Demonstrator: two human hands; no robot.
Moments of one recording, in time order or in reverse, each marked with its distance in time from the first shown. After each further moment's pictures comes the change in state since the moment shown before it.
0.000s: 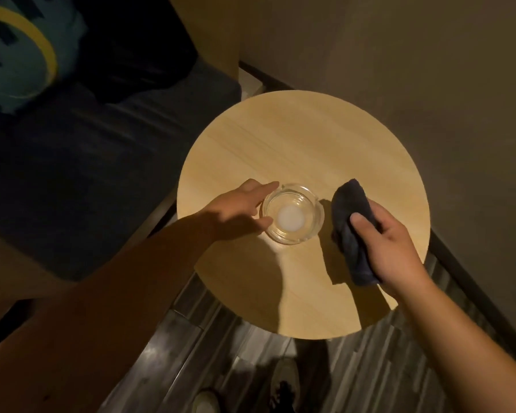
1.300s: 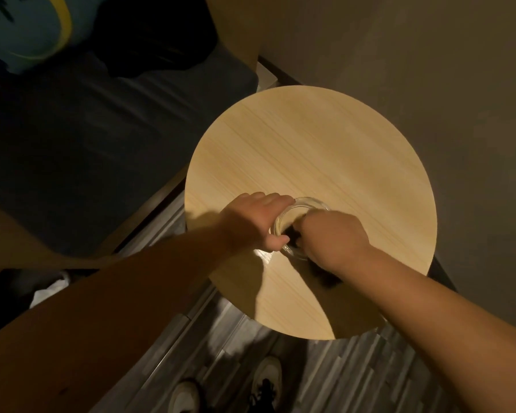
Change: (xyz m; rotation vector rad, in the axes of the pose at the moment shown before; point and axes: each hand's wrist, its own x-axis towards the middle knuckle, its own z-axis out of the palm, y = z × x) left_hand -0.007 -0.017 0.059 0.263 0.558 0.417; right_hand 0.030 -0.025 0.077 -1.464 -0.444 -0.333
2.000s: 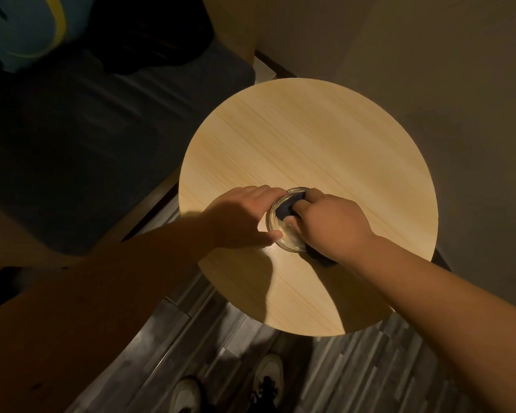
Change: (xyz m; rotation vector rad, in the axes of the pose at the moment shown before) left_hand 0.002 -0.010 -0.011 -0.028 -0.033 0.152; right_hand 0.010 0.020 0.016 0.016 0.190 -0.096
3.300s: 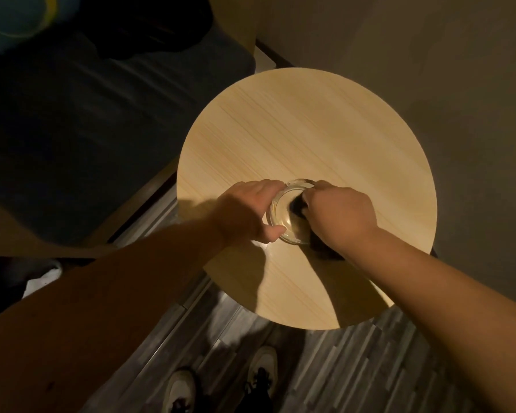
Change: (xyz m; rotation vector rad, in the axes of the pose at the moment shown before) left_hand 0.001 0.012 0.010 -0.003 0.132 -0.089; right_hand 0.000 0.001 -0.005 -0.048 0.013 0.133
